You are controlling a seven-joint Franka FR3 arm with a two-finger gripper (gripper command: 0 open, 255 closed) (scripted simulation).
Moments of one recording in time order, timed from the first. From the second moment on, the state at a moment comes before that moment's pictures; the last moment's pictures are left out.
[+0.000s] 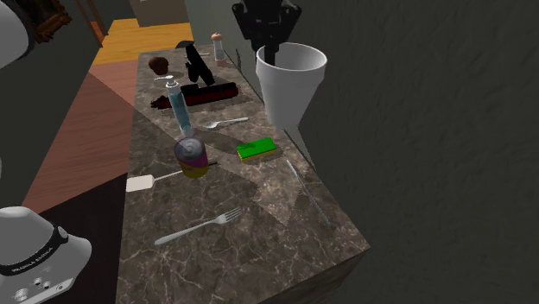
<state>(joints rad) -0.23 0.43 -0.26 -0.84 0.01 1.24 -0.61</state>
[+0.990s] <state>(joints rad) 0.01 0.27 -0.18 -1.02 -0.04 1.24 -0.33</state>
